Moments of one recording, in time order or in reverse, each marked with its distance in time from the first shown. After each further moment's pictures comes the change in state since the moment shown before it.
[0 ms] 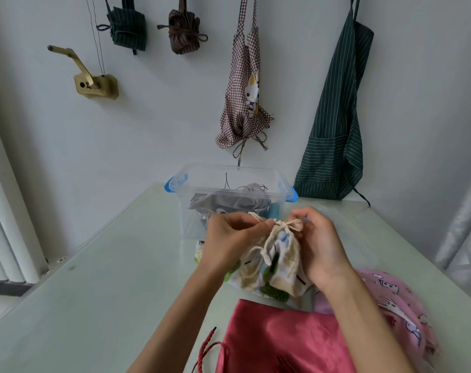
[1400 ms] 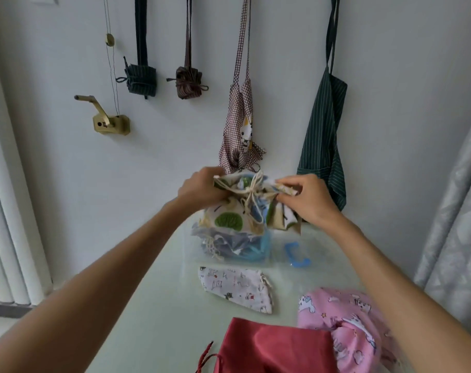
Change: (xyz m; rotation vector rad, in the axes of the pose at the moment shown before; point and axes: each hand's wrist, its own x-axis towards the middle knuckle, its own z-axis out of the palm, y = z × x) left_hand 0.064 0.121 -0.035 0.945 -0.038 0.173; right_hand 0.008 -0.107 0.034 -1.305 0.115 -0.769
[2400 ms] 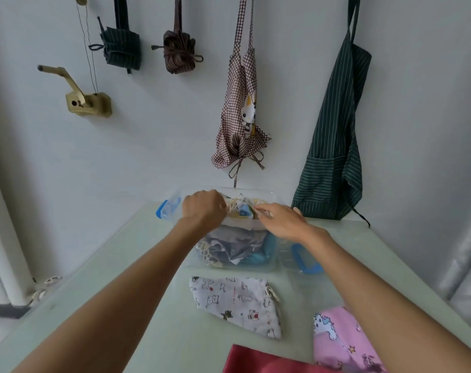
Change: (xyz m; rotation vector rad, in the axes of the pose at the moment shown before) left_hand 0.073 -0.073 0.095 0.447 -0.035 -0.099; right_hand 0.052 0.087 0.110 -0.344 -0.503 0.187
